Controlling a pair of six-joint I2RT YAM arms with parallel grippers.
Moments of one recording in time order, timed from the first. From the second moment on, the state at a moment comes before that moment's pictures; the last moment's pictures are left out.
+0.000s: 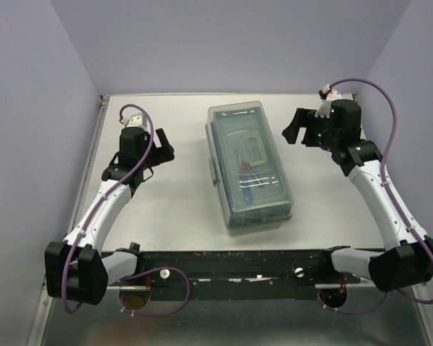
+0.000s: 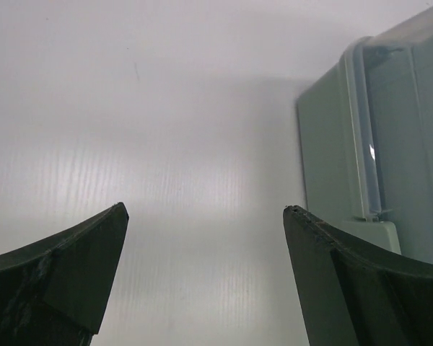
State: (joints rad) left arm -0.21 1.16 0.87 -0.23 -0.02 -0.42; right arm 0.25 1.25 1.25 -0.49 -0.12 0.24
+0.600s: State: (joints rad) left arm -0.07 0.82 0.90 -0.30 0.02 -0.32; right arm 0.01 0.81 0.90 -0.35 -0.07 0.26
